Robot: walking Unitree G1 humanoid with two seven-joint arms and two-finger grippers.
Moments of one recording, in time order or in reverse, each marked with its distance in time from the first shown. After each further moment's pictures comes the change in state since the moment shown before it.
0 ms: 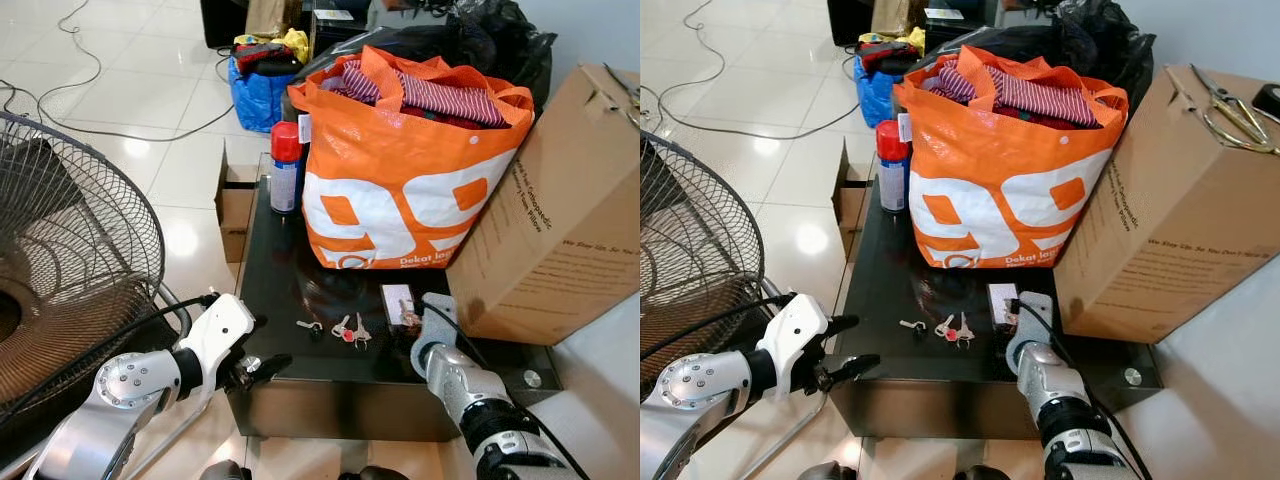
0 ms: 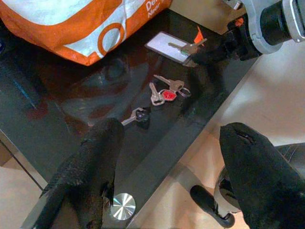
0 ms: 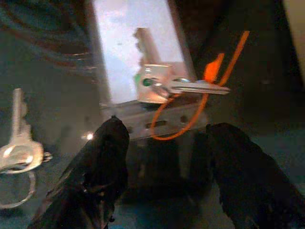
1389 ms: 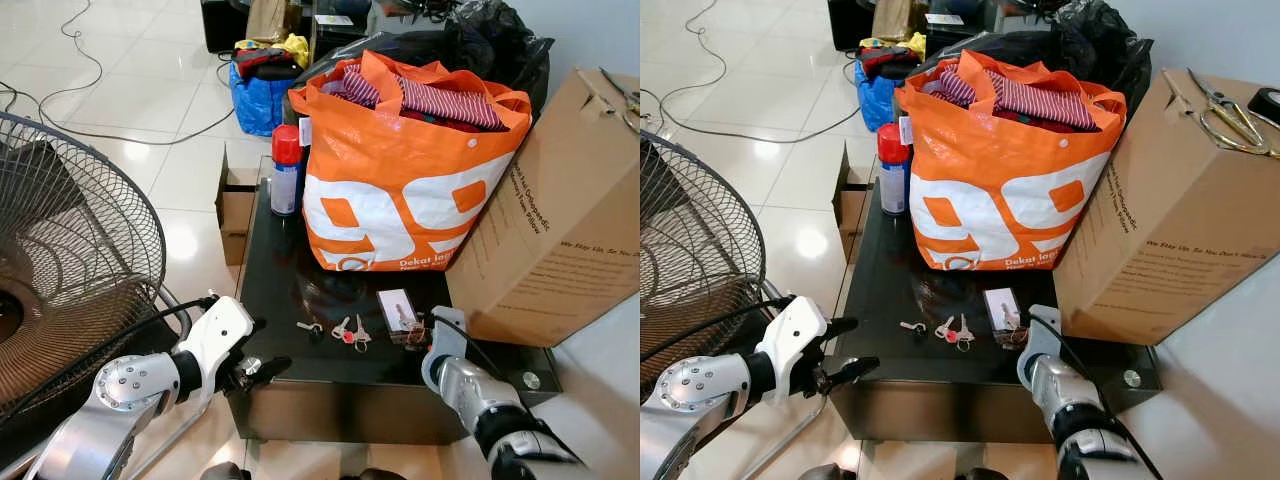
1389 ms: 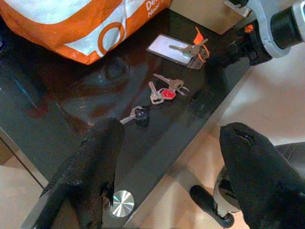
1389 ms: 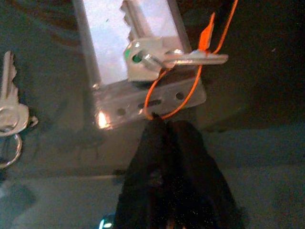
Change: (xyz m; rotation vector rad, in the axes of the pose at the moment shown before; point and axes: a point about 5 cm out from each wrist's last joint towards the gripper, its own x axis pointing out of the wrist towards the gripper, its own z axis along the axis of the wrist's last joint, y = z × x) left arm -0.001 -0.001 -0.003 -0.008 0.006 -0.001; right arm 0.001 -0.018 -0.017 -0.003 0.057 0.112
